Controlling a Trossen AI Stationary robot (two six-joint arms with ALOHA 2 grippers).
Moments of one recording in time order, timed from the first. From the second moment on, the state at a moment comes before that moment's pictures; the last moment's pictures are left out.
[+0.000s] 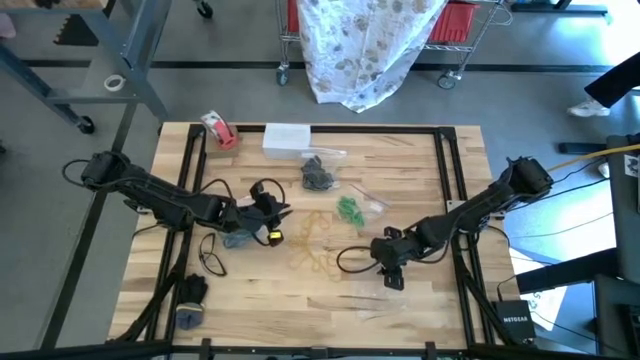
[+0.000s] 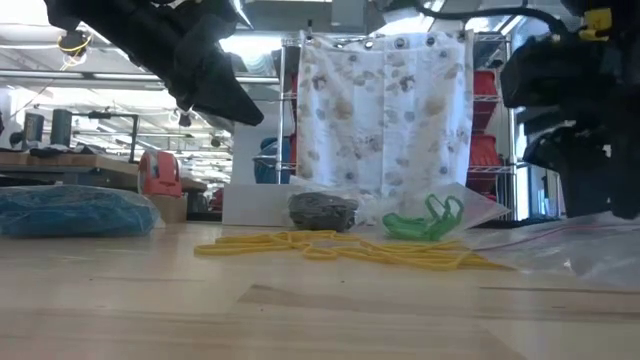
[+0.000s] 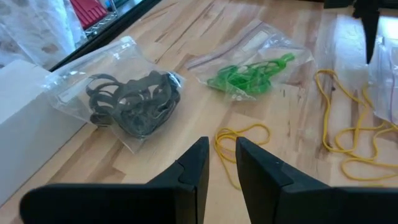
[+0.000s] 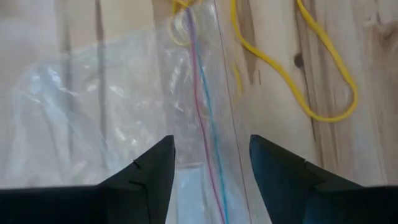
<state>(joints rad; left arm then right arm) -0.24 1.31 0.65 0.04 -0.63 -0.32 0.46 1.46 0.70 -0.38 -0.03 0.62</state>
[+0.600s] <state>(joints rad) -0.24 1.31 0.65 0.04 -0.56 -0.48 0.46 1.54 0.71 -0.35 -0.08 0.64</state>
